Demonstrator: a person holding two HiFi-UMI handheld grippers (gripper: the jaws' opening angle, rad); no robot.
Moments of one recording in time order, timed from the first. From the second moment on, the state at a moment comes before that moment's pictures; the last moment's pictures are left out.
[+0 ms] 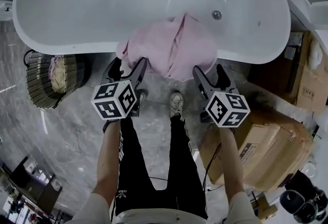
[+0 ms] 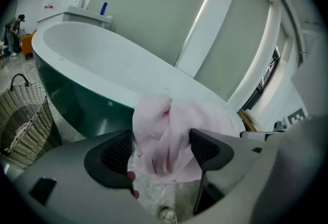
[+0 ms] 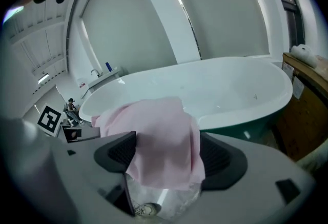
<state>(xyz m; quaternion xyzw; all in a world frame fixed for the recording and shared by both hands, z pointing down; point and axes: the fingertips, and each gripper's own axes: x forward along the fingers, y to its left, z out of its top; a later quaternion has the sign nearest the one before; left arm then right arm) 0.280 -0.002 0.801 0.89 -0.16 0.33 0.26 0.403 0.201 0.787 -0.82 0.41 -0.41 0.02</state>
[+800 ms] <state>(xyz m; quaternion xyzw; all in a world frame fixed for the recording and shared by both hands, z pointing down) 0.300 0.027 0.823 0.90 -0.06 0.42 0.15 0.393 0.178 0.826 -0.76 0.46 -0.46 0.01</state>
